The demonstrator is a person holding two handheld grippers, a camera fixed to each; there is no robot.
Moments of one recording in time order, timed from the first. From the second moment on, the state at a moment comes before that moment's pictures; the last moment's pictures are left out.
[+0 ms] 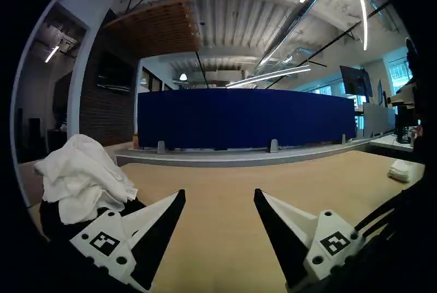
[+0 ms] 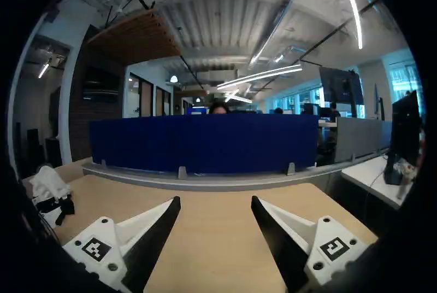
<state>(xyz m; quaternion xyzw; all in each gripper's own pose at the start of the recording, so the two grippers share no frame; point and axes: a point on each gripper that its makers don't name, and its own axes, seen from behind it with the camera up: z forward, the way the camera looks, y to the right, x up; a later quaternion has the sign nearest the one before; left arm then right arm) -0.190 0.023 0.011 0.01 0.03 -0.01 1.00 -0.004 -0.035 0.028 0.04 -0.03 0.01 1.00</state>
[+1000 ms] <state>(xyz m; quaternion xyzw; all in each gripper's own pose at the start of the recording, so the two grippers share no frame) -0.190 0.020 0.011 0.01 0.03 -0.01 1.00 -0.058 -0.006 0.043 0.02 -0.01 0.02 1.00</state>
